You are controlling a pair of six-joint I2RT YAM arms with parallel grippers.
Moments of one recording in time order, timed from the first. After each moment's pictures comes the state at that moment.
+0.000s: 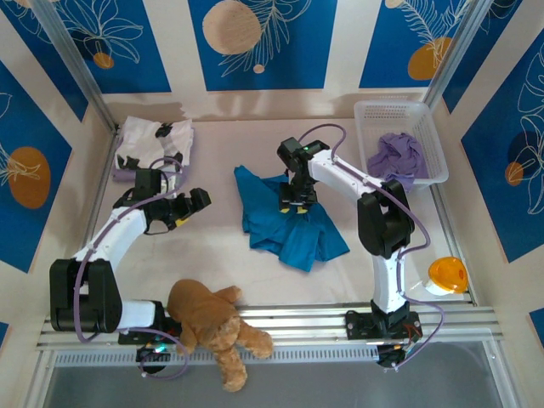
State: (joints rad) left arm -0.05 1.33 0.84 -0.51 0.52 -0.50; right arm 0.55 2.00 1.67 -1.17 -0.18 0.52
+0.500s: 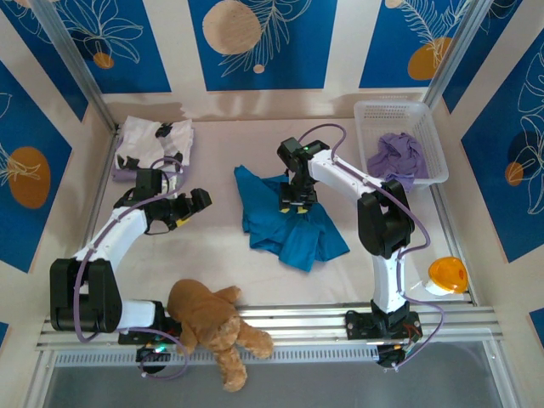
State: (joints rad) left arm -0.06 1.33 0.84 -0.51 0.52 -0.50; right arm 0.55 2.00 1.67 -1.17 -0.18 0.52
